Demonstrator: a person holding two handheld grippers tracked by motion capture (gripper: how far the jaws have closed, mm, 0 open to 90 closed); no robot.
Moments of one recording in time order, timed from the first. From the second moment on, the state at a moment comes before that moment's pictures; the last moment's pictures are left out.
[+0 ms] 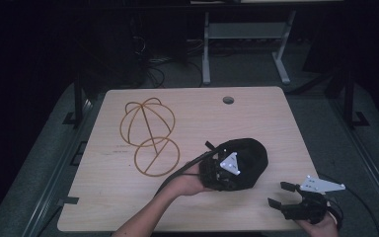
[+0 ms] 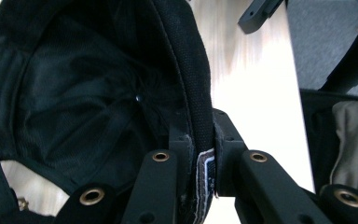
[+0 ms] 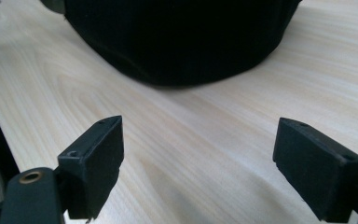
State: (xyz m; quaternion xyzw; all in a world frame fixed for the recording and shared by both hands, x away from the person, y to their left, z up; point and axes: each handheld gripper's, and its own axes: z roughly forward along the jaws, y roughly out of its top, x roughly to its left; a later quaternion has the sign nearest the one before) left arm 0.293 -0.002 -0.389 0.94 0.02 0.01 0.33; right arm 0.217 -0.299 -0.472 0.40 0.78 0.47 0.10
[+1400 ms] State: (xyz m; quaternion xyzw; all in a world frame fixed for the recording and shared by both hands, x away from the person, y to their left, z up) left arm 0.275 -0.024 -0.314 0.89 -0.05 -0.08 0.44; right arm 0.207 -0.271 -0.431 0.30 0.74 0.58 0.16
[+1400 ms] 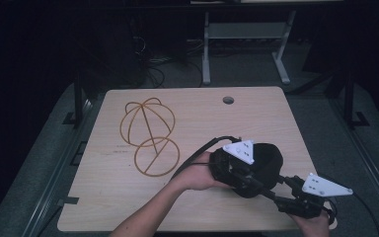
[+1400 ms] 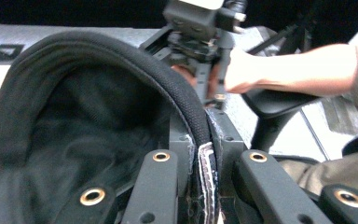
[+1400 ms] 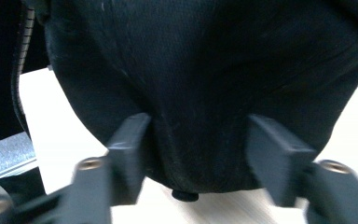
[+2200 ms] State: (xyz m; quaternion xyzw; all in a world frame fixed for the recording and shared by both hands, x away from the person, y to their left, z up) left arm 0.272 0.015 -0.314 0.89 0.00 0.00 0.46; right arm 0.203 -0.280 -0.404 0.28 0.74 0.57 0.20
